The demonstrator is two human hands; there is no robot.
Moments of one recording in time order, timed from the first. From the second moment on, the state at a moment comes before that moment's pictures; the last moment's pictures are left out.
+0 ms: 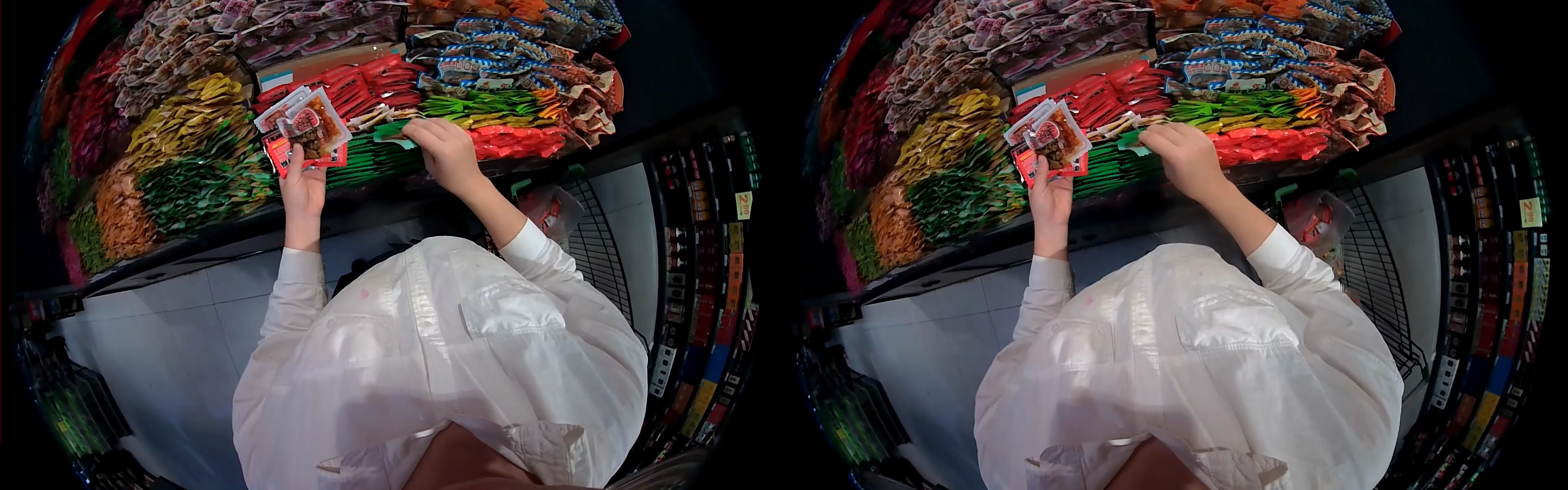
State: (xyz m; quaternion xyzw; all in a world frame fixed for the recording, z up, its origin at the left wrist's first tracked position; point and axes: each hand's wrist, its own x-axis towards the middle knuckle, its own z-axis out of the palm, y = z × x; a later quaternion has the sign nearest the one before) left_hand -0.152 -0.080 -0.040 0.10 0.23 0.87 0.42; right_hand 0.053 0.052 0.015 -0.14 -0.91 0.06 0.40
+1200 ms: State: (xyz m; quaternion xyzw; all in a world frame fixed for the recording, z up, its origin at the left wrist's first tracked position) left_hand -0.152 -0.084 -0.041 0.10 0.25 0.86 0.44; right_hand 0.031 0.051 -0.024 -0.12 -0.92 0.02 0.37
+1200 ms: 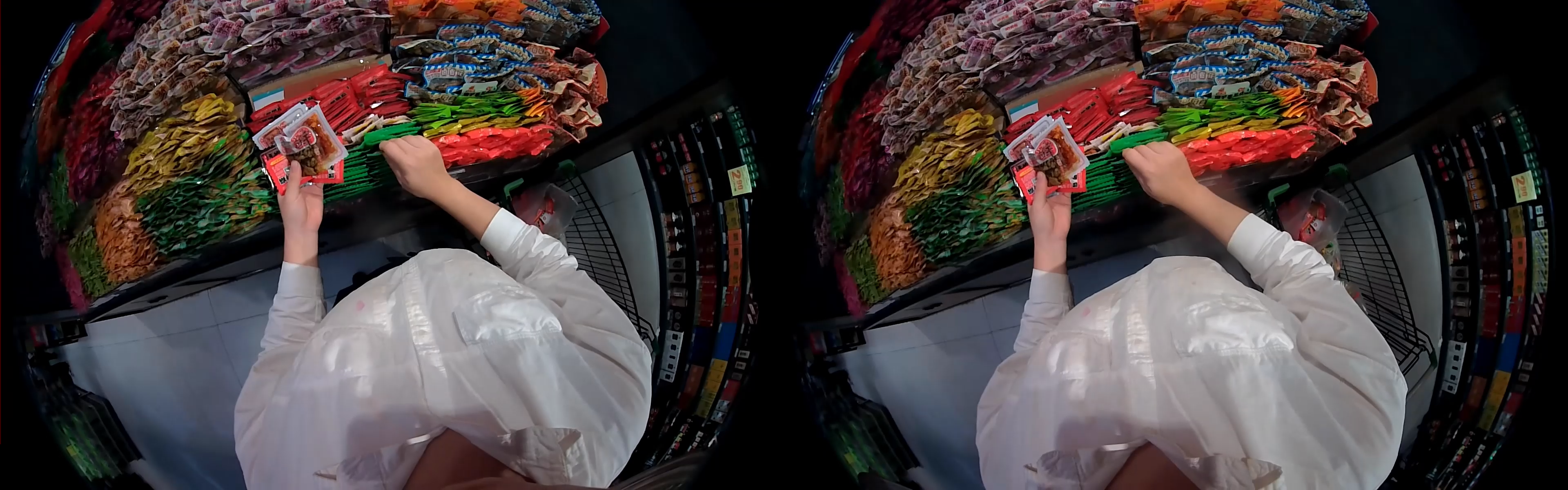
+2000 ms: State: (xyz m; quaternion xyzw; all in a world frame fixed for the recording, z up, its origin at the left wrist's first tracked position) left_hand -0.151 -0.086 -0.040 0.11 0.26 0.86 0.44; right_hand 0.027 0.028 -0.047 -0.27 -0.92 -0.03 0.30
